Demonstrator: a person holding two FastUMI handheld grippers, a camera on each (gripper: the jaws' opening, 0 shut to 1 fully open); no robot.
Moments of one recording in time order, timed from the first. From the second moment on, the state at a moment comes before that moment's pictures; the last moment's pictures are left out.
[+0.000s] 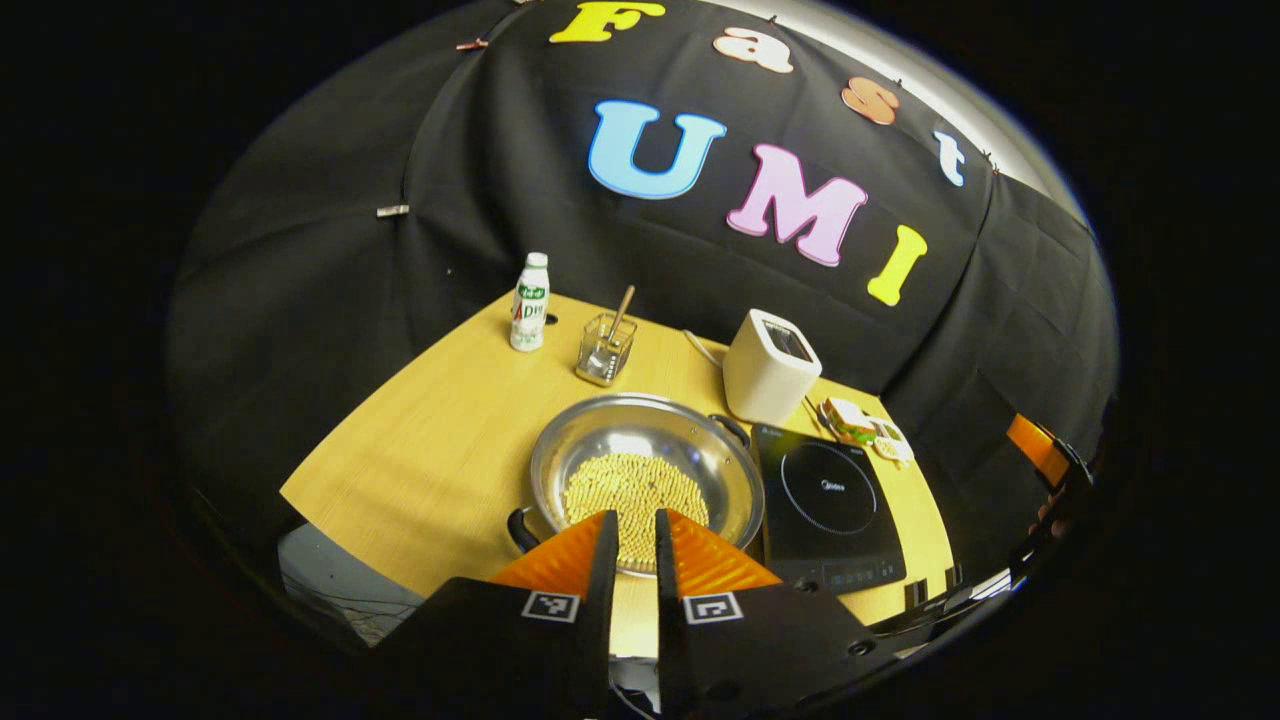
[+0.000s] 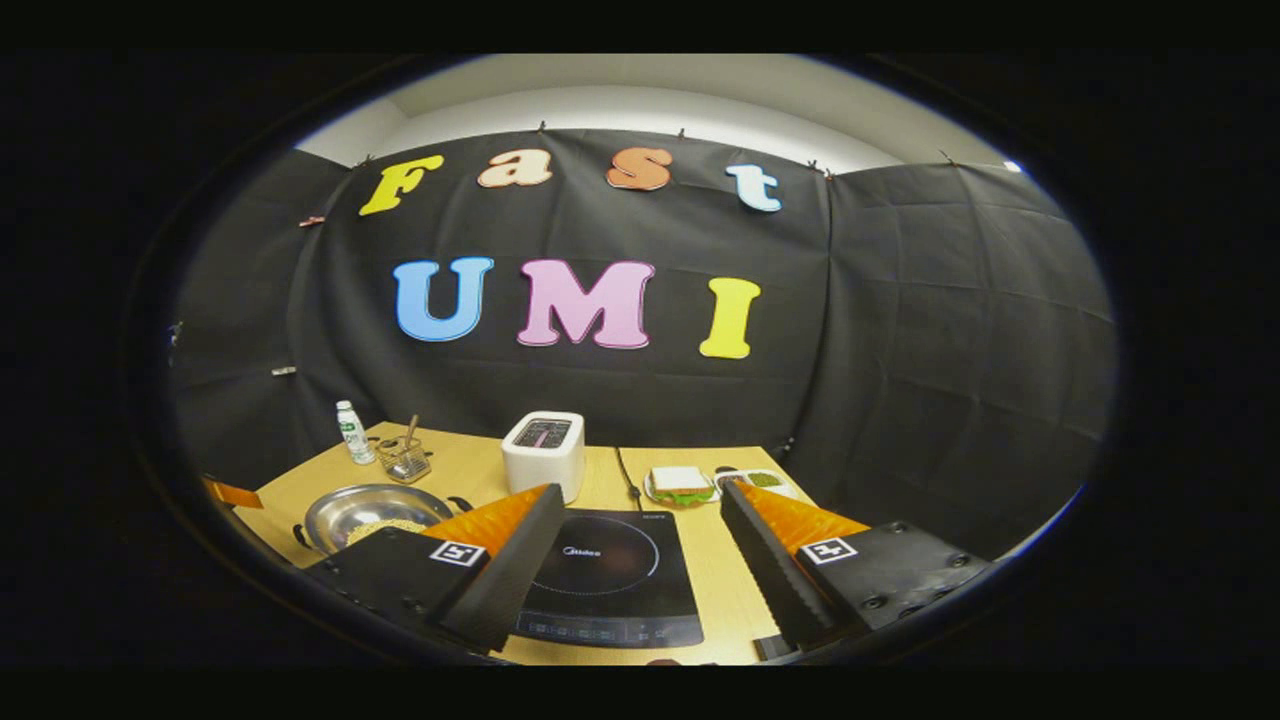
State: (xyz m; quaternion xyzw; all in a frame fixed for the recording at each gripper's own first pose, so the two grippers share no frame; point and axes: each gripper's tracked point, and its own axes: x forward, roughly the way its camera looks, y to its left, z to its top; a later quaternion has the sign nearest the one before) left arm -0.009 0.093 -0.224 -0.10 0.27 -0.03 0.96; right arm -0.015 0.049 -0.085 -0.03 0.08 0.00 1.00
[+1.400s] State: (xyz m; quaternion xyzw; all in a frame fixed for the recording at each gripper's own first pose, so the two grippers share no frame) left arm 0.009 0.098 -0.373 -0.04 0.49 -0.12 0.86; right arm -0.058 0.075 -0.128 -0.07 0.14 -0.03 0.99
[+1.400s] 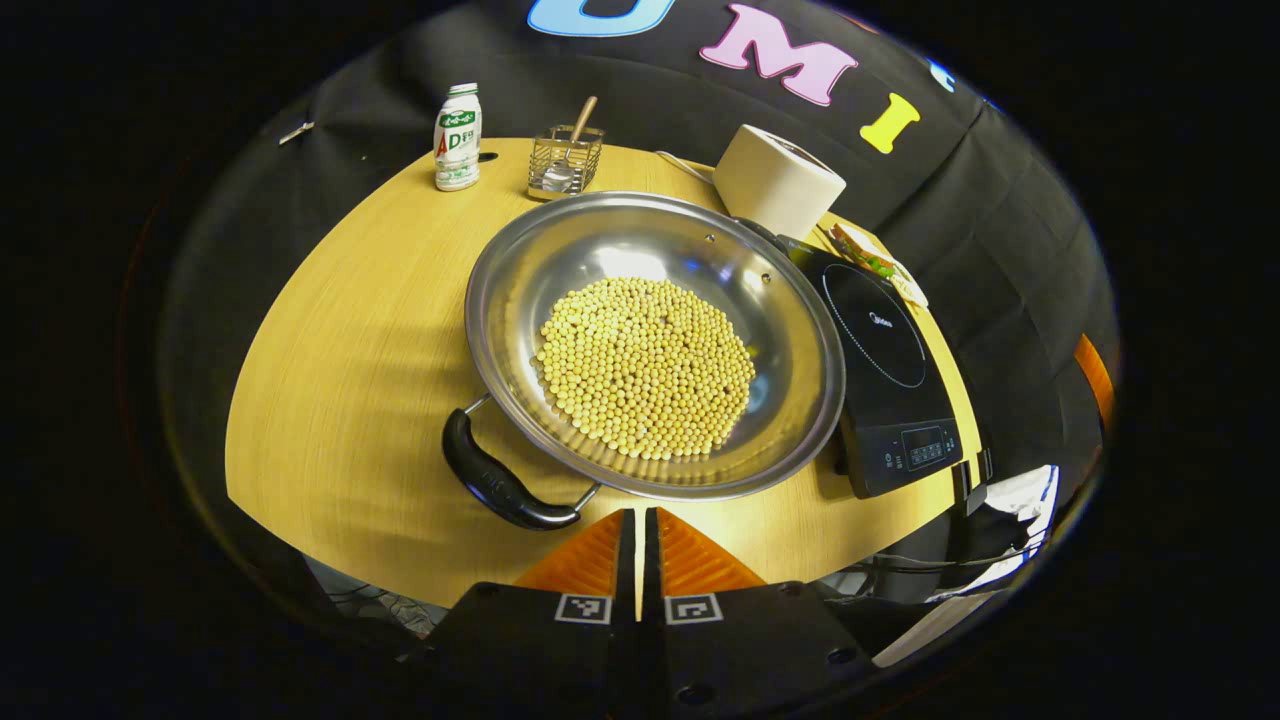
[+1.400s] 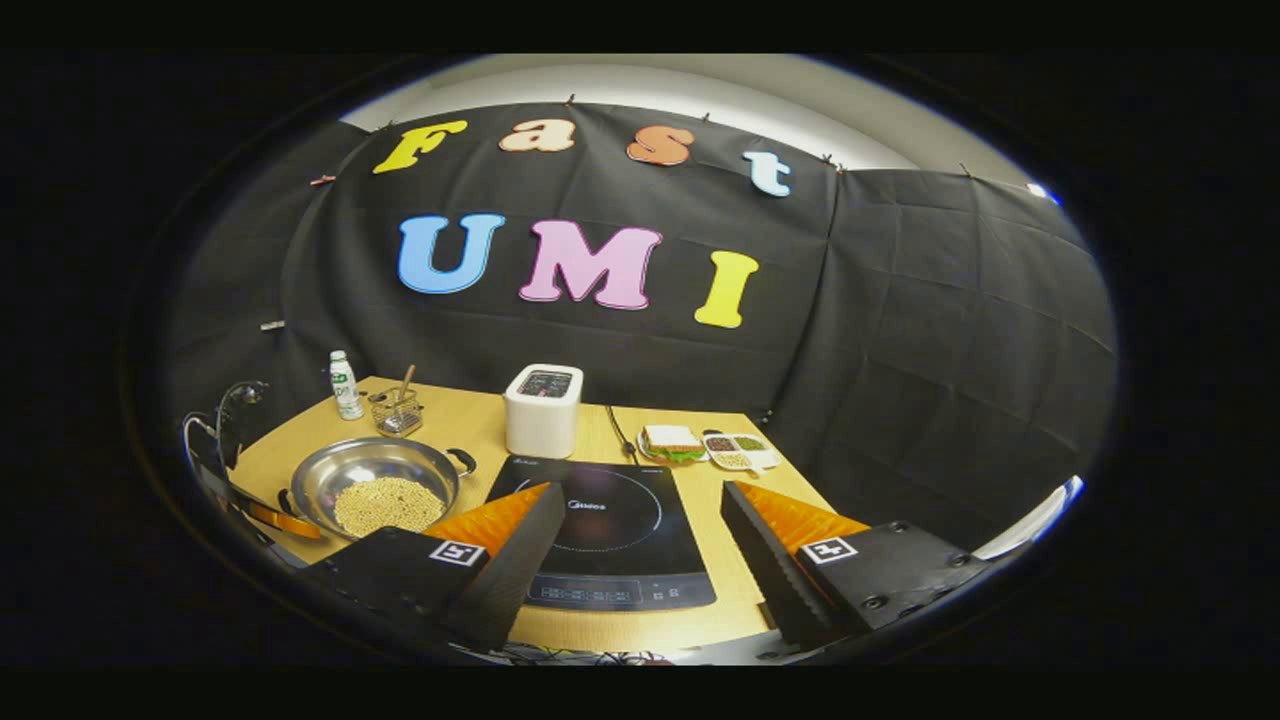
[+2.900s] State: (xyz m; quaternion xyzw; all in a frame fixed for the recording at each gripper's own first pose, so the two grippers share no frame) left arm 0.089 0.213 -0.368 -0.03 0.47 -0.03 0.88; right arm -0.044 0.077 -0.152 -0.06 0.18 -0.05 0.98
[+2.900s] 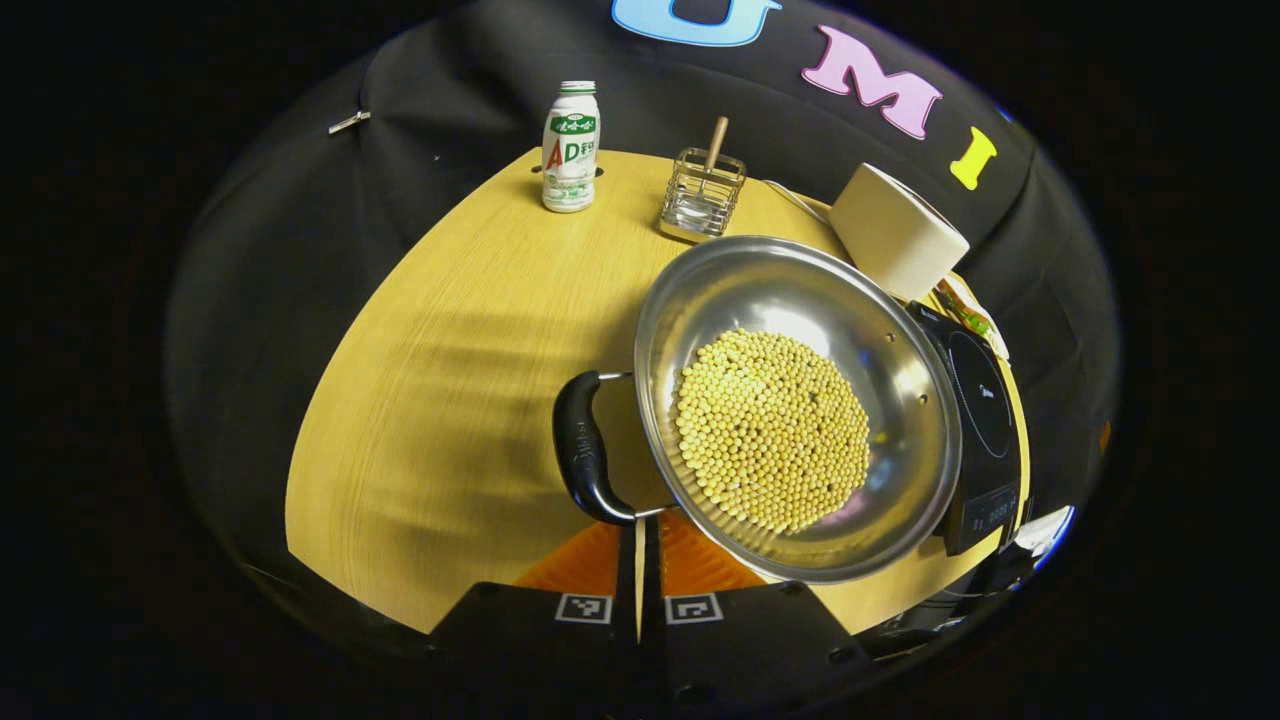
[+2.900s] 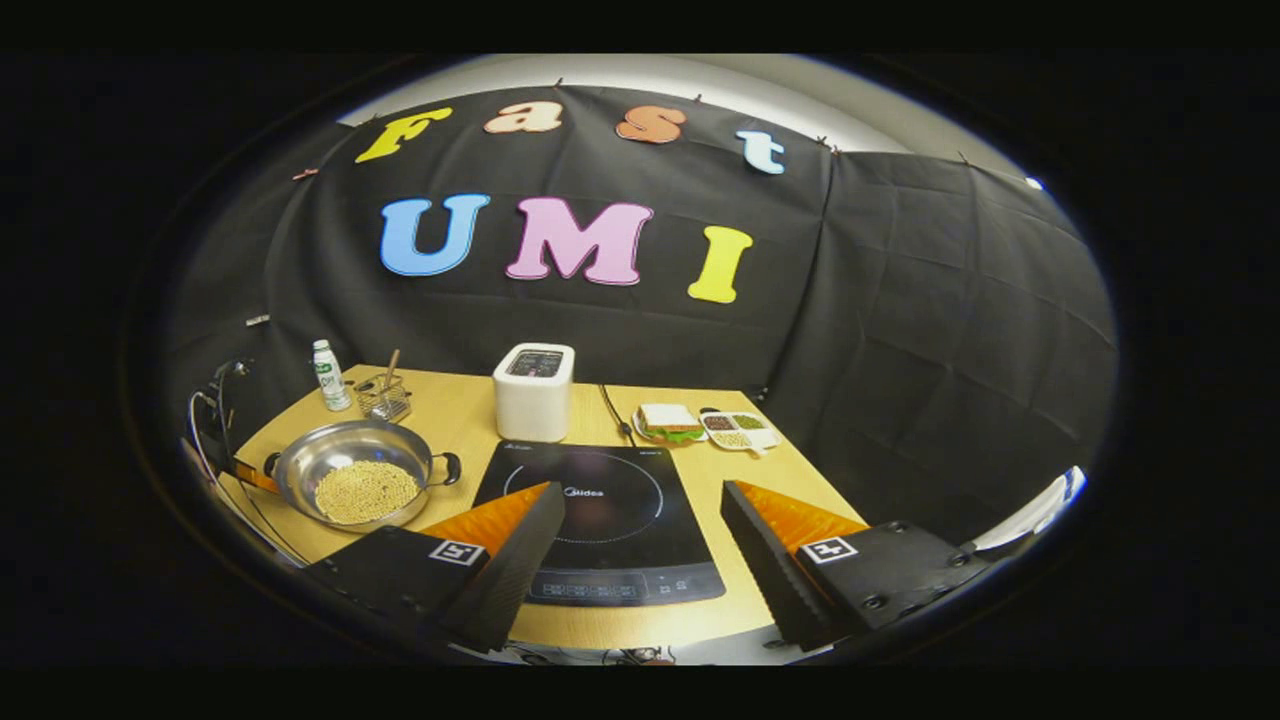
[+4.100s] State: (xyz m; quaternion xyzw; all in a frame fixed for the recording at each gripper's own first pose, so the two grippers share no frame) left arm 0.146 0.258 -0.337 -0.01 0.43 -0.02 0.90; right arm -0.019 0.161 -0.193 -0.04 0.24 0.03 0.97
